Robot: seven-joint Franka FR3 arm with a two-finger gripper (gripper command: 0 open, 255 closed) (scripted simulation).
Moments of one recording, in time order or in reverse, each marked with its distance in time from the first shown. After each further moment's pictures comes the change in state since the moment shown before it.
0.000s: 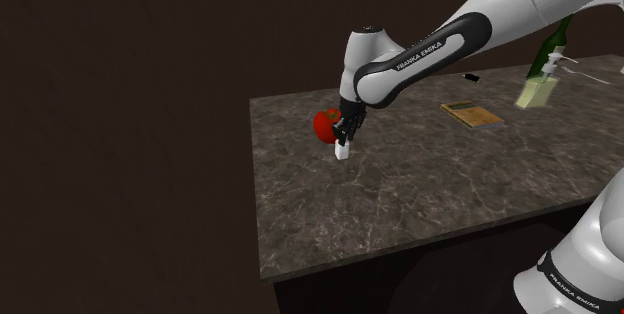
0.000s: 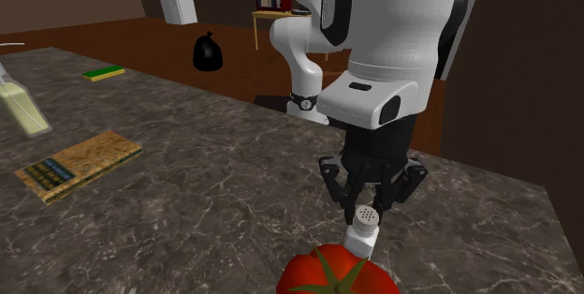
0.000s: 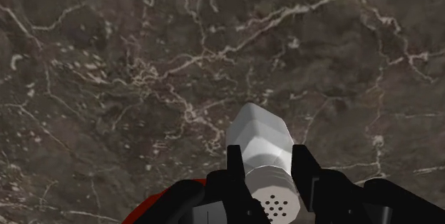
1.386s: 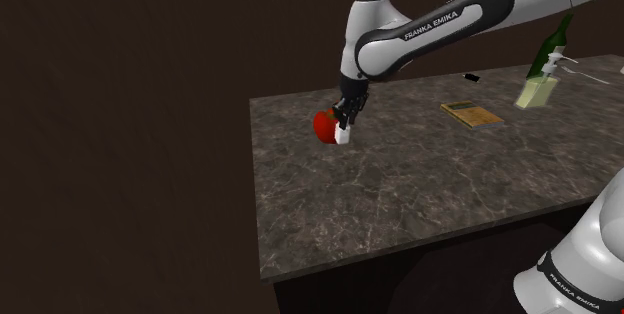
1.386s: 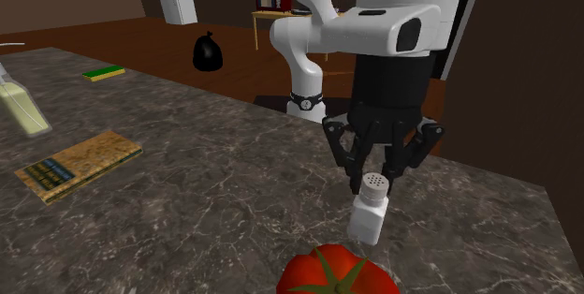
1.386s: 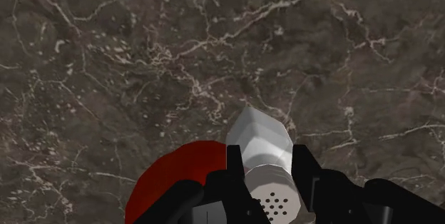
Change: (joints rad) arm -0.003 -0.078 0.004 0.073 0.028 -0.149 -0.022
